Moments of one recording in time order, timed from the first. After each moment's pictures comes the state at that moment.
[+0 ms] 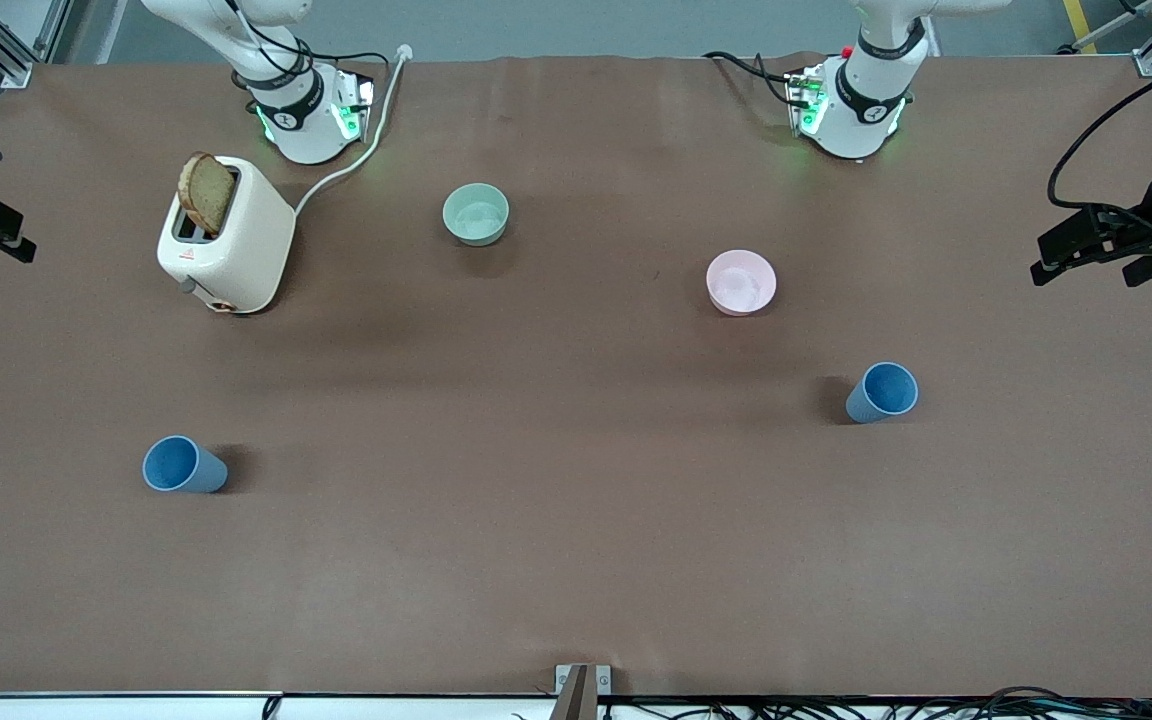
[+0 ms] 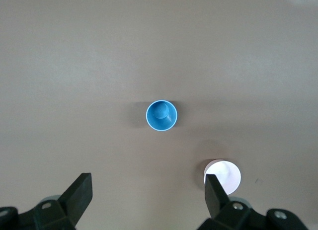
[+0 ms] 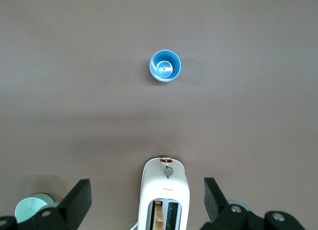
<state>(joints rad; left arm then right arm) -0.06 0.05 0.01 -1.46 -0.05 1.54 -0.04 -0.06 -0.02 -0.05 -1.52 -0.01 1.51 -0.13</state>
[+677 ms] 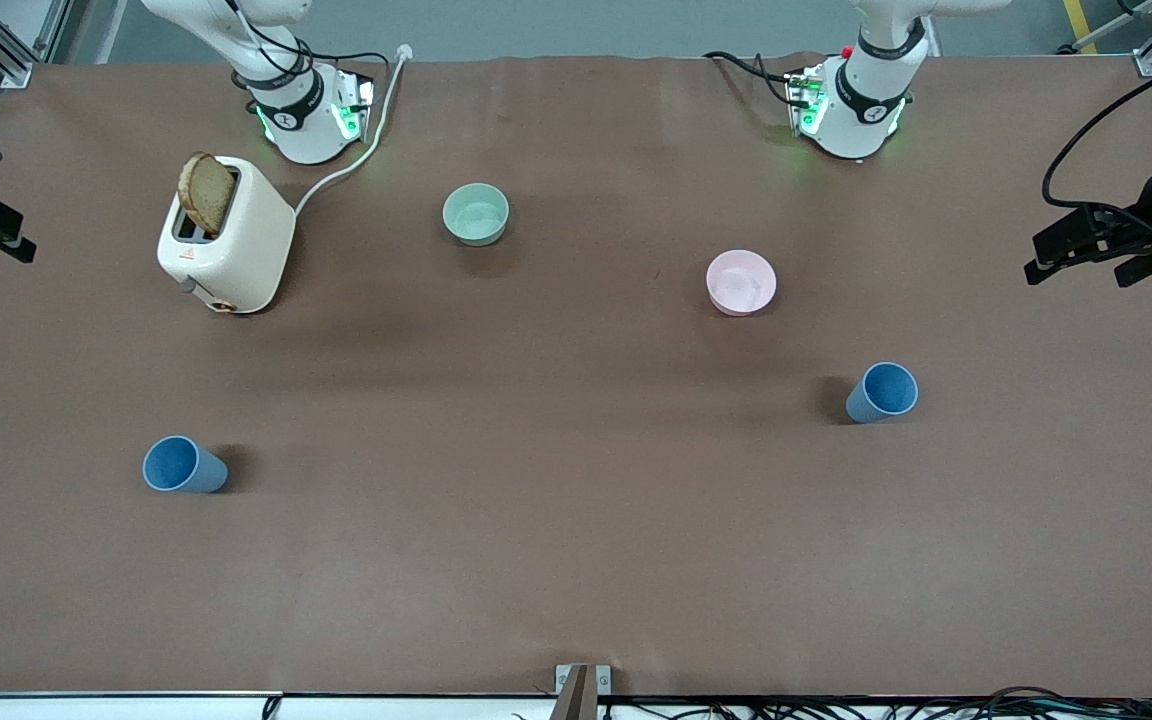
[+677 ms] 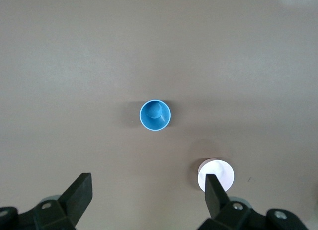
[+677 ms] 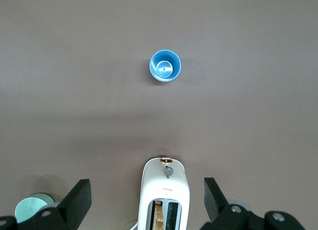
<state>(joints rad) -0.06 0.05 0.01 -1.46 -0.07 1.54 -0.04 -0.06 -0.02 -0.05 -1.52 -0.01 1.51 -0.13</state>
